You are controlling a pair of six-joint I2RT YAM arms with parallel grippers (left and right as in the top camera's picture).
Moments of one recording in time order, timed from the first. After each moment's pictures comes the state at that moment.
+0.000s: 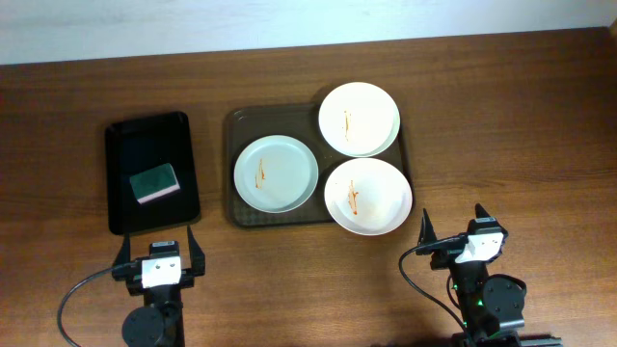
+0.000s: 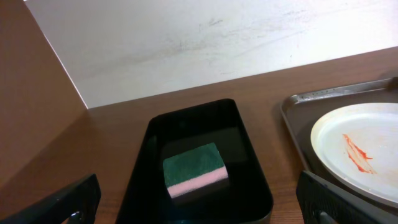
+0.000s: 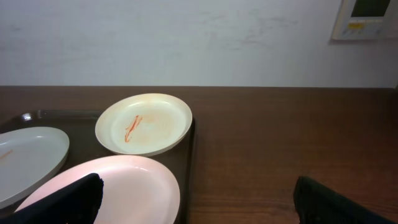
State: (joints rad) left arm 0.01 0.02 0.01 -0.06 -0.14 0.24; right arm 0.06 0.02 0.01 -0.07 0.03 0.02
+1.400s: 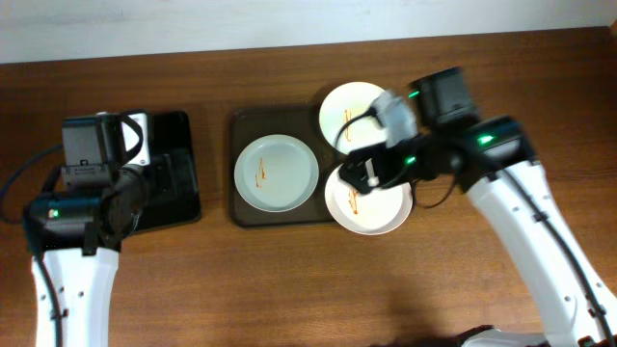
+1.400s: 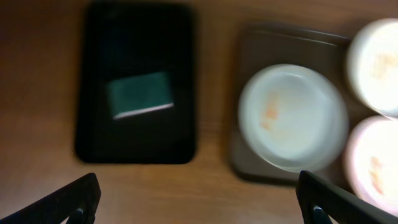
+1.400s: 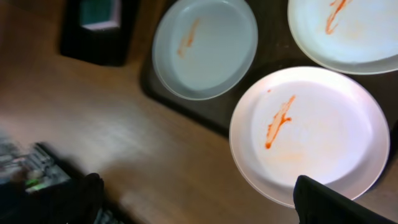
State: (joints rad) left arm 0.01 1.27 1.39 -1.08 -0.02 -0.18; right arm 0.34 1.47 1.49 -1.11 -0.38 0.10
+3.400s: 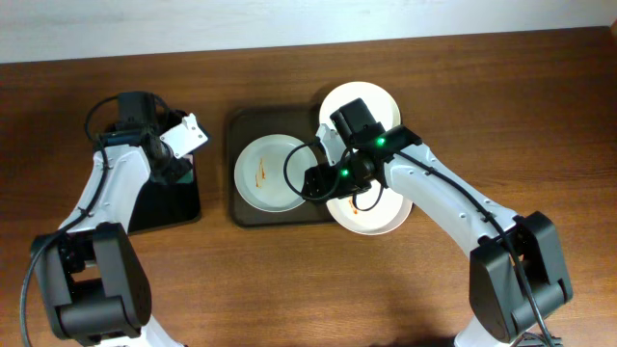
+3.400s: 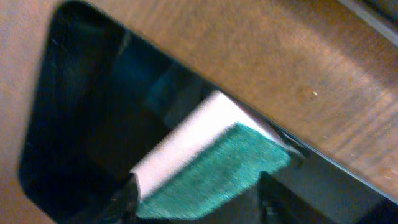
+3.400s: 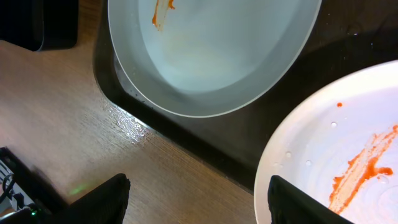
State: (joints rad) left arm 0.08 1.88 1.34 -0.62 -0.01 1.02; right arm 0.45 1.80 1.34 -0.78 -0.44 0.20
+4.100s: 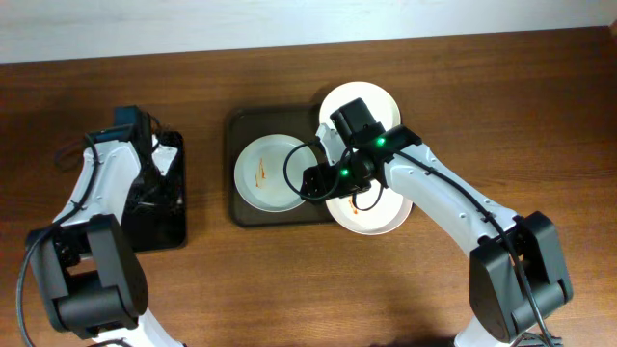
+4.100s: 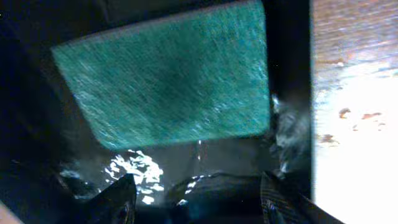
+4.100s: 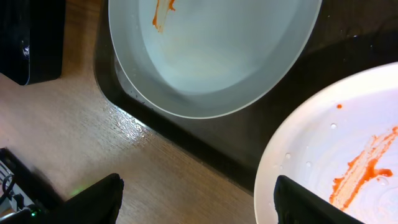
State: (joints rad) left arm 0.13 1.92 1.39 -1.03 -0.13 0.31; right arm 0.45 1.80 1.34 -0.78 -0.44 0.20
